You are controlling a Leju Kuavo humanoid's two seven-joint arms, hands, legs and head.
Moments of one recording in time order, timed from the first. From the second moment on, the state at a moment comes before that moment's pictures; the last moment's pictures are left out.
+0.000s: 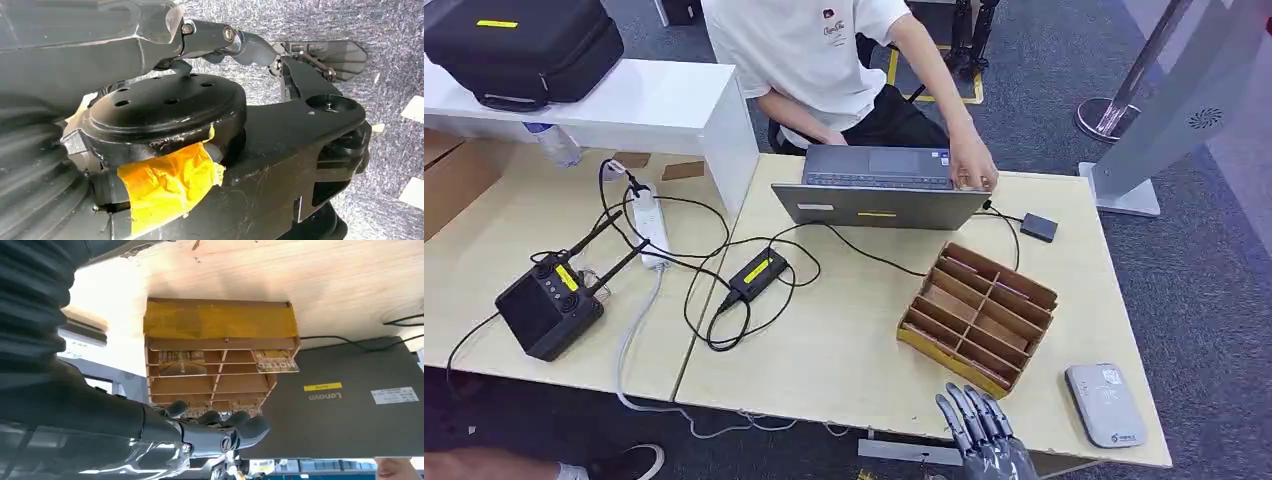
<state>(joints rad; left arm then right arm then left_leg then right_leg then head) -0.04 -0.22 0.69 -0.19 -0.50 -0.01 0.10 0.15 -0.45 0.69 -1.62 1.28 -0.67 0.29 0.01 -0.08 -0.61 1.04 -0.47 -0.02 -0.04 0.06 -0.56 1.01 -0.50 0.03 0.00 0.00</state>
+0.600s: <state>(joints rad) -0.05 -0.22 0.69 -0.19 -0.55 0.00 0.12 0.13 -0.35 0.55 -1.55 1.31 -0.69 0.18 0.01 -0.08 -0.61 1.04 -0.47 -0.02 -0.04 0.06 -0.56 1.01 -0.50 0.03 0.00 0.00</state>
